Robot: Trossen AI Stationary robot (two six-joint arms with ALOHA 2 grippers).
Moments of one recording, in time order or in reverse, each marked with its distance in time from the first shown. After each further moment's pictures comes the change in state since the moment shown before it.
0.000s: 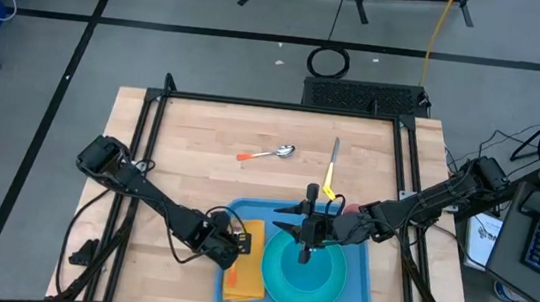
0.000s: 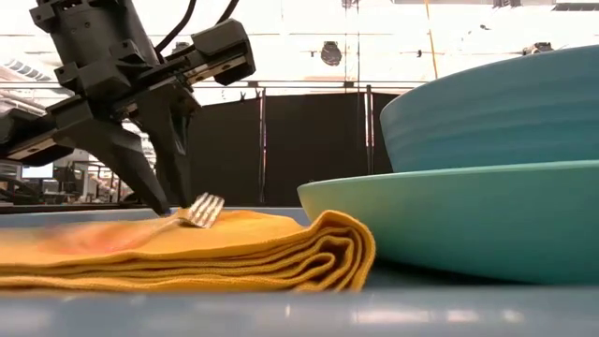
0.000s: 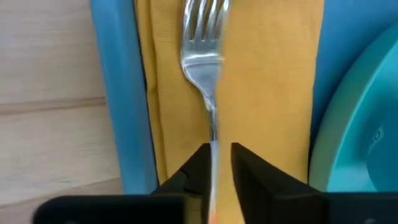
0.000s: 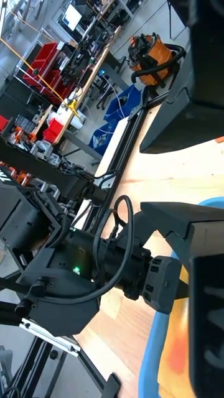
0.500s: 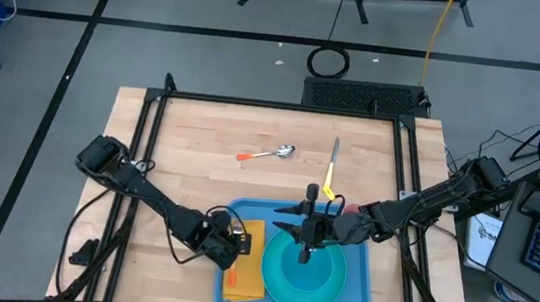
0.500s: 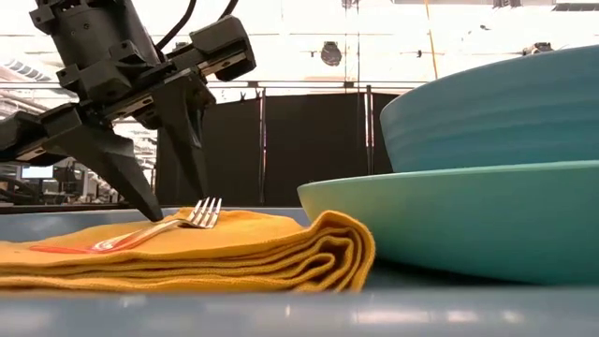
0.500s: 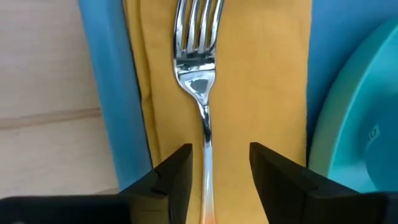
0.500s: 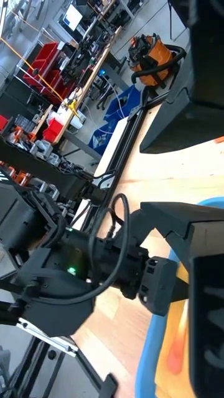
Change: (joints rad) left arm -0.002 -0.002 0.000 -0.002 -0.030 0.040; right arm 0.000 0.000 -0.010 0.007 0.000 -0.008
